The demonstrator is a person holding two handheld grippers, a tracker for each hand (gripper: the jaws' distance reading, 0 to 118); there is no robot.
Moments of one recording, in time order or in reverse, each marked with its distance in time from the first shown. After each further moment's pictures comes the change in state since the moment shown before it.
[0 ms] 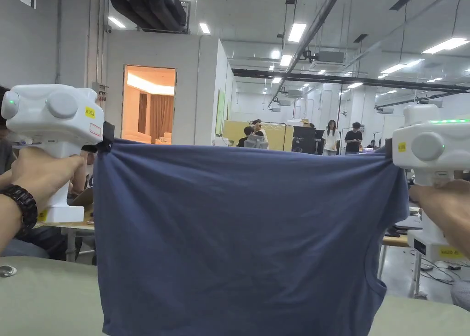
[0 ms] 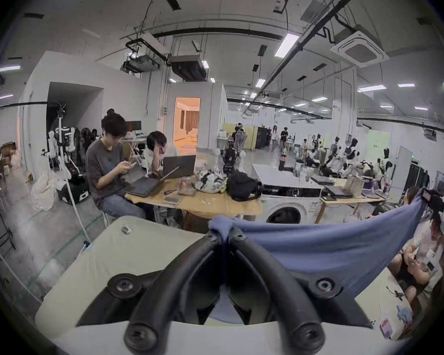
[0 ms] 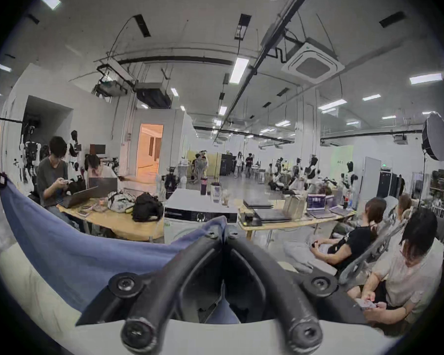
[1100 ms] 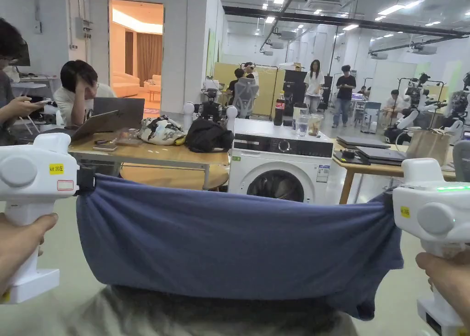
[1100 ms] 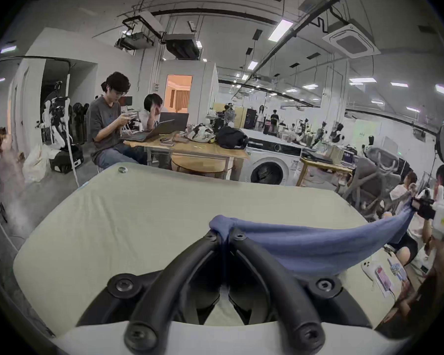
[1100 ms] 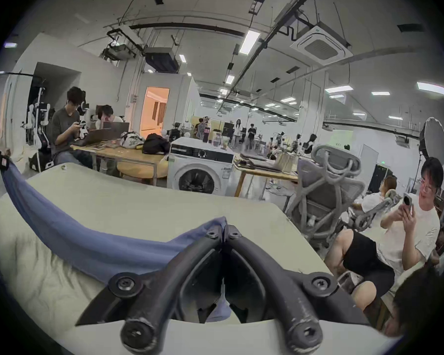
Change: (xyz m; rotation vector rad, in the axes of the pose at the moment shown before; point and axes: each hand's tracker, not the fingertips) left arm -0.022 -0.257 0.170 -0.127 -0.088 0.042; right arm 0.039 -0.213 0.228 -0.224 0.015 0.094
